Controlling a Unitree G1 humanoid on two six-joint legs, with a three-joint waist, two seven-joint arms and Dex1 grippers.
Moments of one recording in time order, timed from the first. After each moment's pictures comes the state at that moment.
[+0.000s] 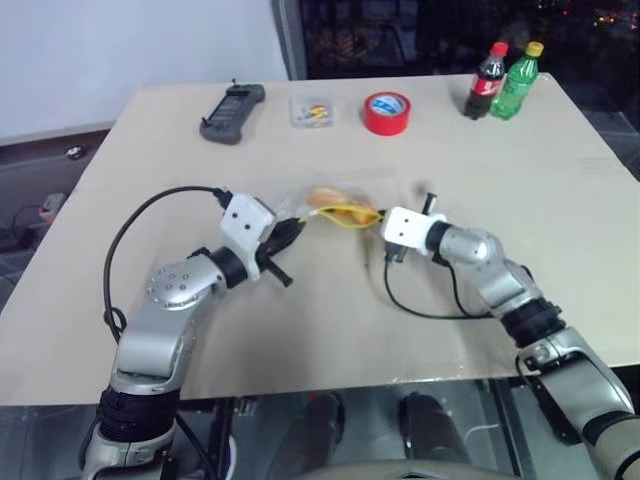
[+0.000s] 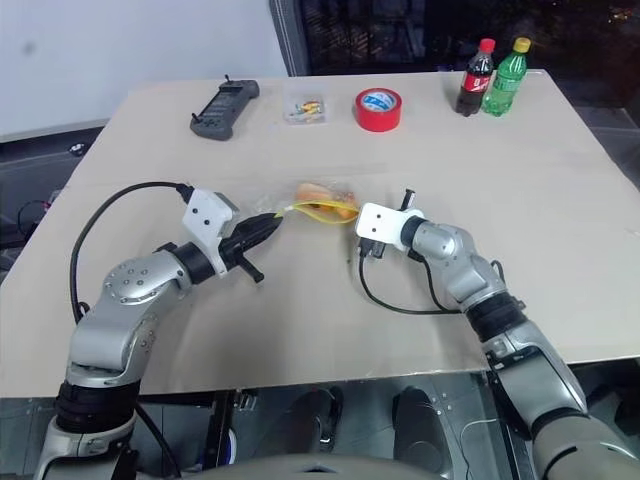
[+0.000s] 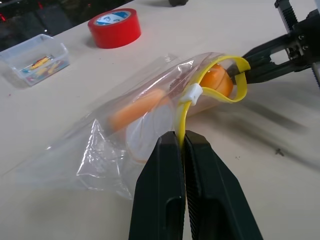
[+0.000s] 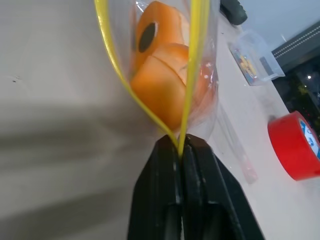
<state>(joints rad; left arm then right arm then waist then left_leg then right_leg) -0.23 0.54 0.07 -0.44 -0.26 0.58 -0.61 -0.68 -0.39 0.38 0.35 -0.30 -0.11 0.54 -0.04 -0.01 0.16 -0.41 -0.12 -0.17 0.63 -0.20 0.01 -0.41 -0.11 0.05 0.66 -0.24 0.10</state>
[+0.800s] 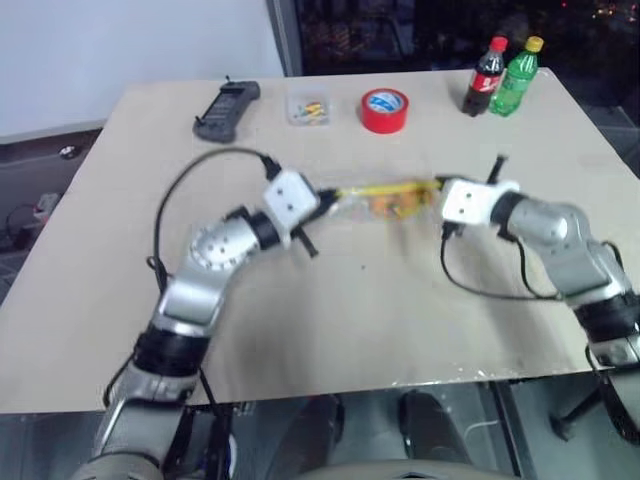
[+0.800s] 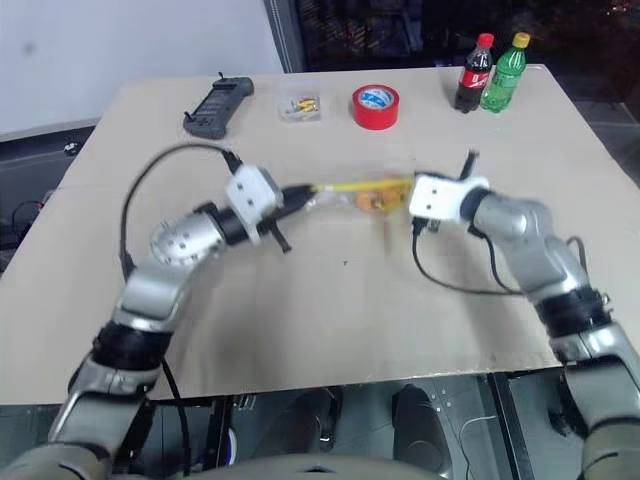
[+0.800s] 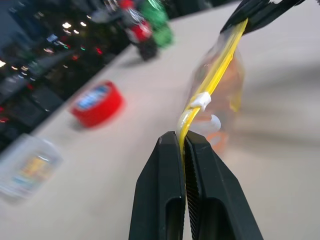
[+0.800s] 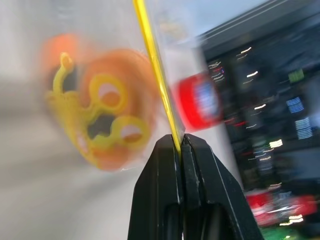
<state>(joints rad) -0.44 0.54 -0.15 -0.14 -0.12 0.18 -0.65 -0.59 -0.70 0.28 0.09 -0.28 -0.04 0.58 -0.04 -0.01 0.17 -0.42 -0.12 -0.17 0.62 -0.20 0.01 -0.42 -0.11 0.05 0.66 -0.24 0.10</state>
